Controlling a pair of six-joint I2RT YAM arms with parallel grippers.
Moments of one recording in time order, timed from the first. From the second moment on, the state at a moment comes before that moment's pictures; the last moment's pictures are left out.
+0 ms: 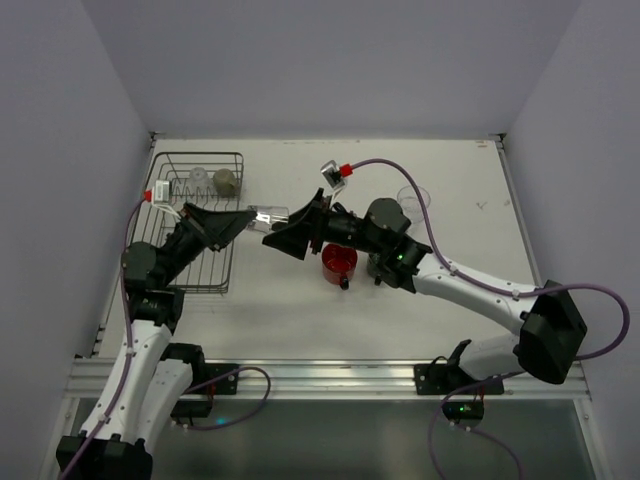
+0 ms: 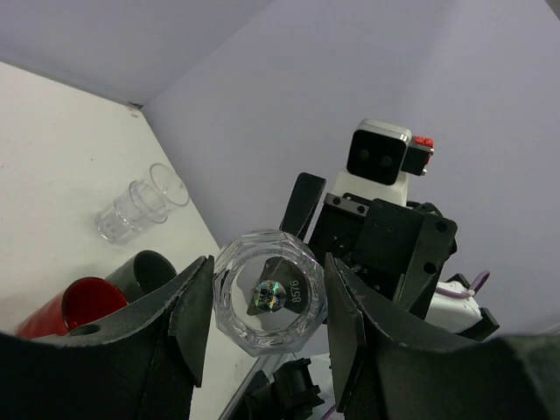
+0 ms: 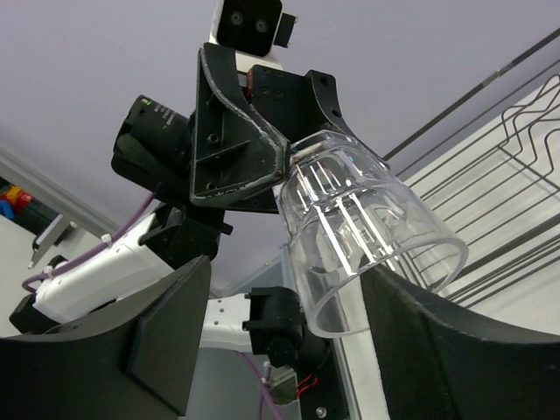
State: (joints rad) left arm -0.08 0.66 0.53 0.46 0.68 -1.22; right arm 0.89 1.37 1.00 0.55 -0.44 0.77
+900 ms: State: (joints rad) left arm -0.09 0.73 0.69 0.09 0.58 -0.87; right arm 0.88 1.25 0.83 0.44 -0.44 0.70
